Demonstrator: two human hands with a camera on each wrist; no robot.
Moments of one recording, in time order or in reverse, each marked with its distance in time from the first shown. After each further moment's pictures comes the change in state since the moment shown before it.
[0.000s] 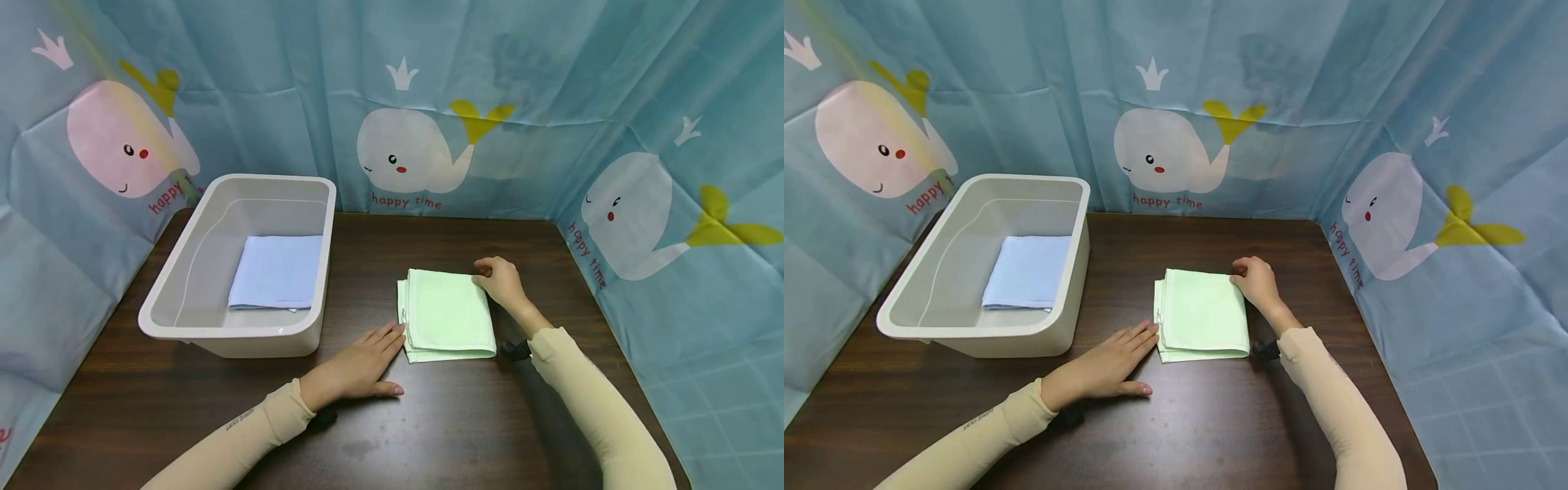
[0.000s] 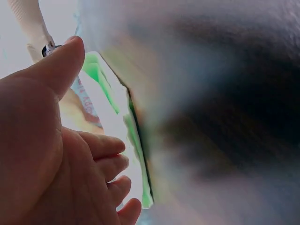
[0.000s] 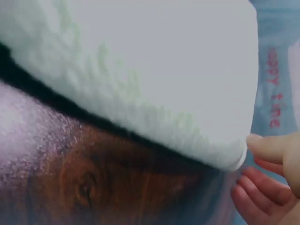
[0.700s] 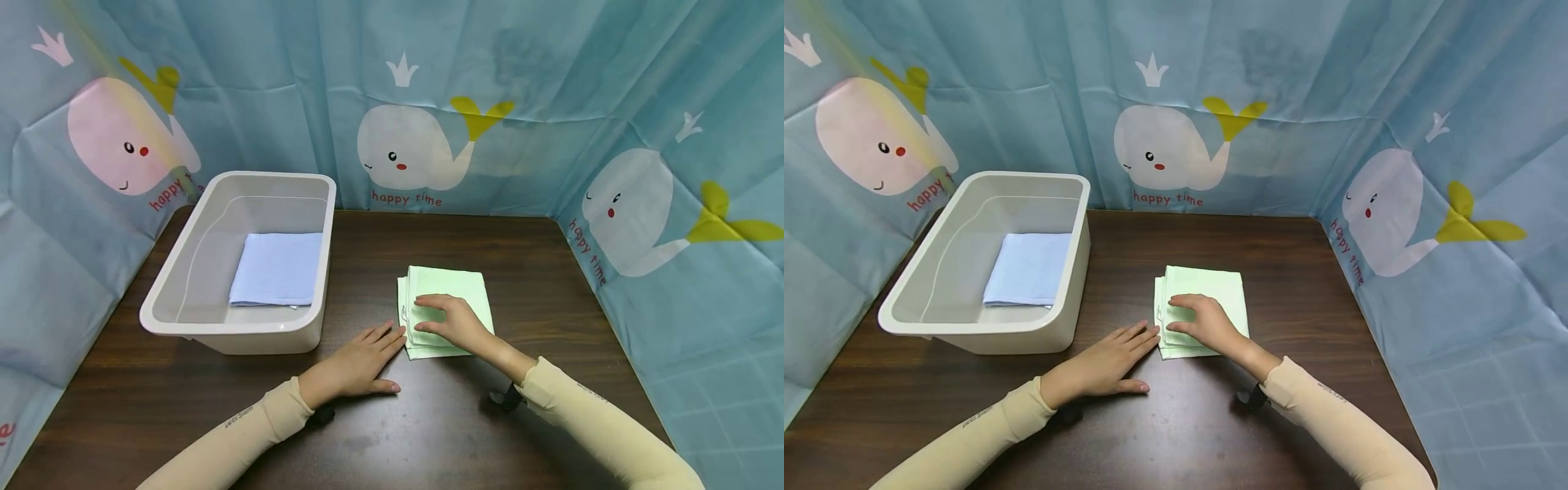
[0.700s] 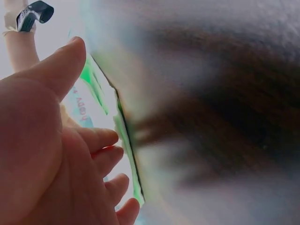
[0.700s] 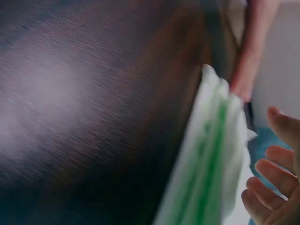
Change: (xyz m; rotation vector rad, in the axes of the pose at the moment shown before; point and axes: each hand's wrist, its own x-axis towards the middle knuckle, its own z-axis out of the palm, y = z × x) left_hand -0.002 -0.005 0.005 0.041 -0.032 0.008; right_hand -0.074 -0.089 0.044 0.056 -0.208 -0.323
